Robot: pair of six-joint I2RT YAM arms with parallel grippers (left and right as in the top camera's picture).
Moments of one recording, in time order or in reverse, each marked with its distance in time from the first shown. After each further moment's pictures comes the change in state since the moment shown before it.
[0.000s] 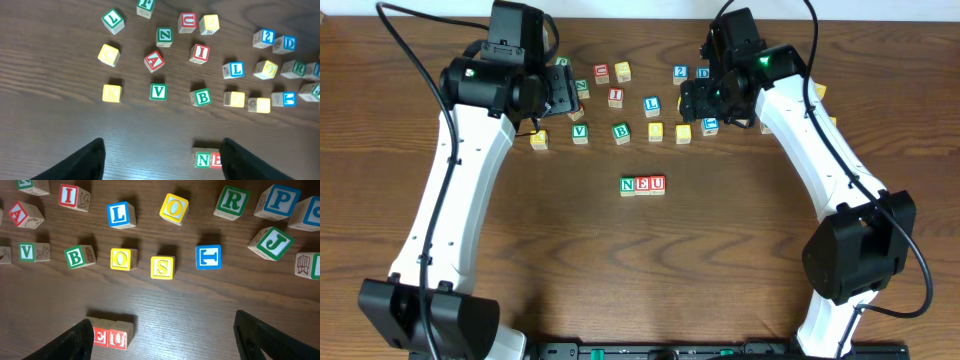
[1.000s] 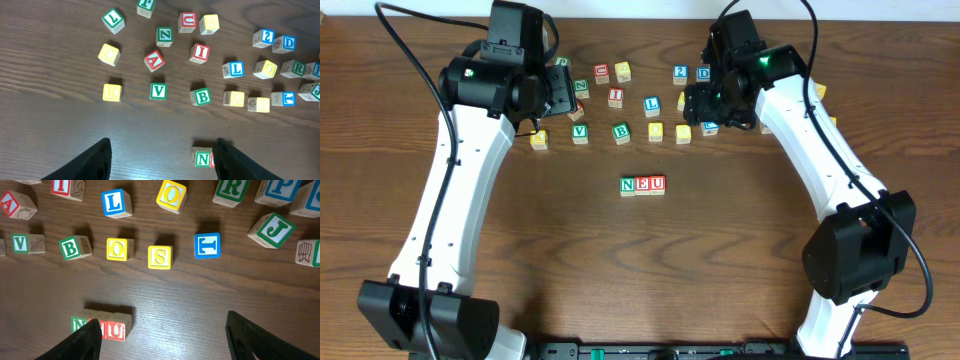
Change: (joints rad) left arm 0.000 -0.004 0.003 -0.007 0.000 -0.002; right arm 0.000 0.000 0.000 -0.041 -0.003 0.005
